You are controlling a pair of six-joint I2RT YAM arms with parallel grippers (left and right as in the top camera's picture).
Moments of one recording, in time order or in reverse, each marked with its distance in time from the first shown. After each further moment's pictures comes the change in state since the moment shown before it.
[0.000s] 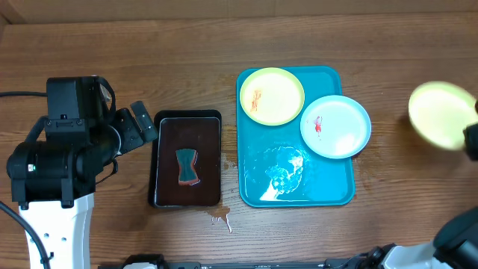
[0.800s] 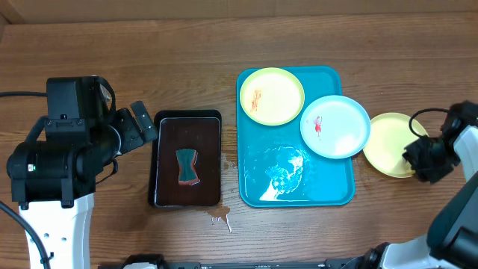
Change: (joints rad) left arm 0.000 0.000 0.000 0.000 0.000 0.000; right arm 0.261 -0.005 -0.277 0.107 0.037 -0.079
